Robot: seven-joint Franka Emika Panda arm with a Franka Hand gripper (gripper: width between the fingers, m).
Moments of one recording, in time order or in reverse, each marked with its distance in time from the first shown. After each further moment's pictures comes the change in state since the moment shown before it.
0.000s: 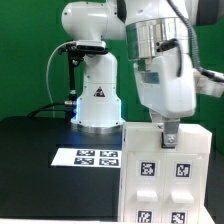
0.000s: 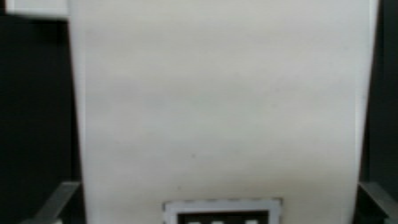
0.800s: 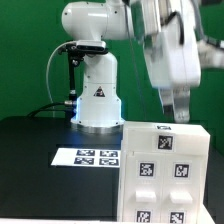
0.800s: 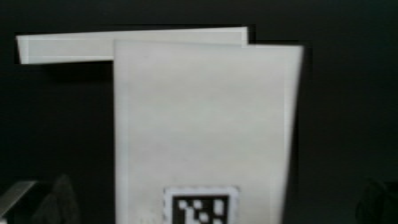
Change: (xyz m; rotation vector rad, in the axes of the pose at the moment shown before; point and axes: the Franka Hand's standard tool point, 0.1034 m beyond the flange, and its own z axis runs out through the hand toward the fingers) arm -0.019 -0.010 -0.046 0.053 -0.046 -0.024
